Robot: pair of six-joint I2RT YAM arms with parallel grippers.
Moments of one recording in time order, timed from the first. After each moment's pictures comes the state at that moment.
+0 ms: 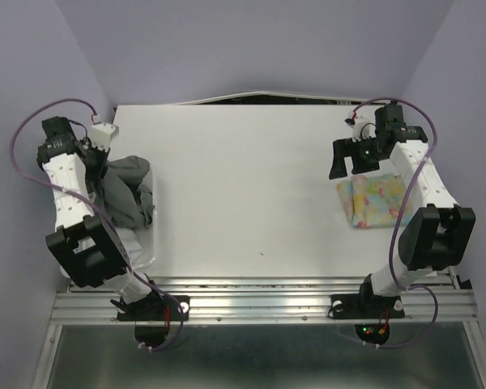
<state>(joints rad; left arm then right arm) 0.46 1.57 1.36 -0.89 0.24 0.78 -0.03 1.60 1.48 -1.00 -0.45 -0.24</state>
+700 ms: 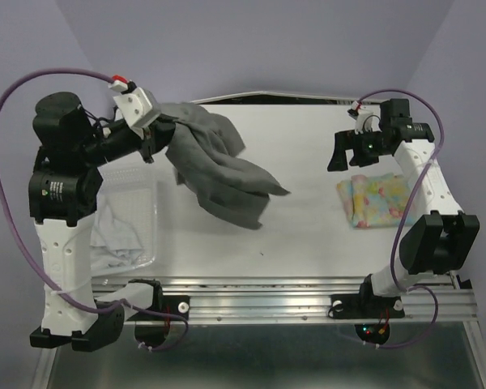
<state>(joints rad) -0.07 1.20 1.94 -0.86 0.85 0.41 -0.03 1.58 1.53 -0.99 -0.54 -0.21</state>
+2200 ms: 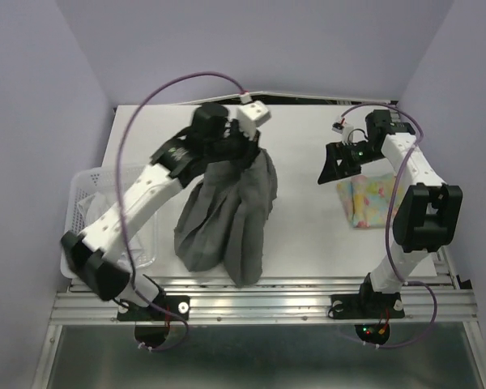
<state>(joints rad) -0.62 1.30 1.53 -0.62 0.34 0.03 -0.03 1.74 1.53 -1.09 -0.77 -0.38</state>
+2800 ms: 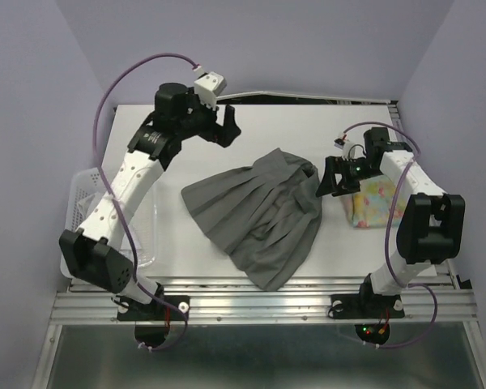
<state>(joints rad) -0.42 1.53 1.58 -0.45 0.36 0.01 -0.03 1.65 1.27 -0.92 -0.74 -0.20</state>
